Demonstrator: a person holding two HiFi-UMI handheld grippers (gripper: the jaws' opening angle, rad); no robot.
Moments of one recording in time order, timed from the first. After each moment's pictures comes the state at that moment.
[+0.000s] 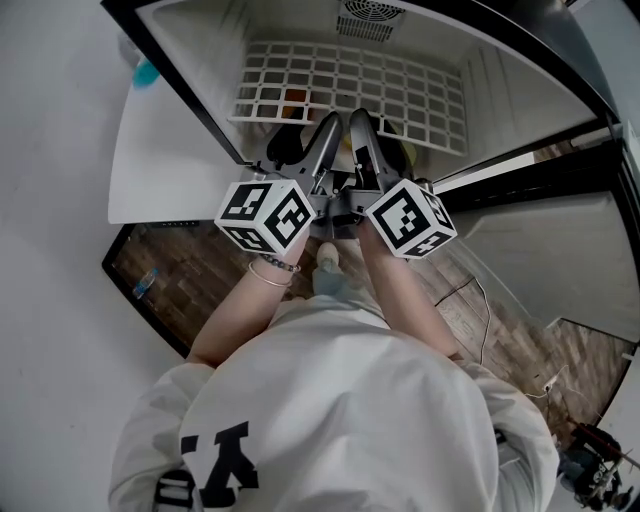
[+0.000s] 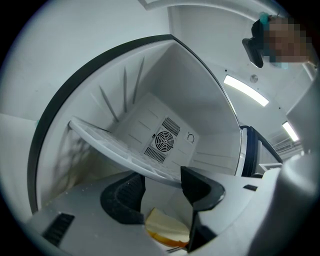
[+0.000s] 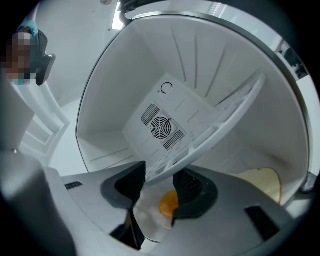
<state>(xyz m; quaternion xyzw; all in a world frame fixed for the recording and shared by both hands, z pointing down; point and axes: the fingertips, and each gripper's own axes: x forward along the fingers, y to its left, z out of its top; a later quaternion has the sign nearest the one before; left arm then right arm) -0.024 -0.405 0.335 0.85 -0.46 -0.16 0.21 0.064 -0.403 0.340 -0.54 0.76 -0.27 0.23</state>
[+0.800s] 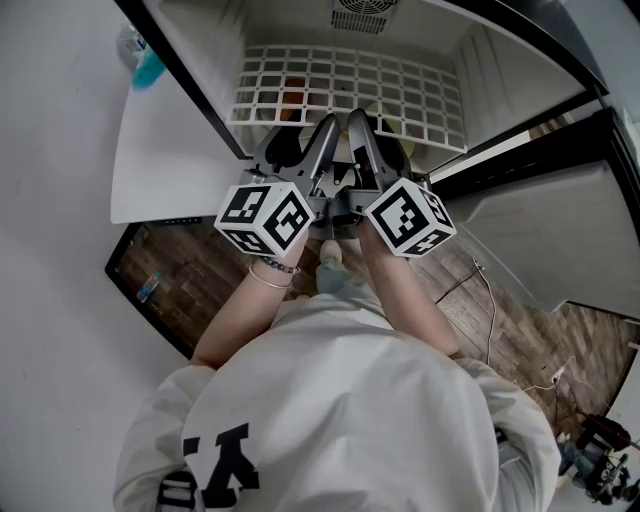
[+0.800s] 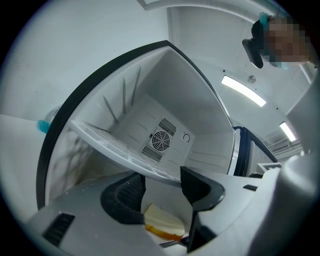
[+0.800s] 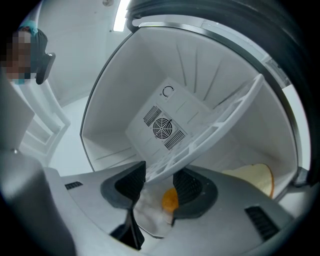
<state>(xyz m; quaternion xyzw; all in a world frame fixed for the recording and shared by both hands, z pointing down) -0.026 -0.383 0.335 0.86 -0.45 -0.15 0.21 0.063 -0.381 0.340 -0.55 0.76 -0.27 0.23</state>
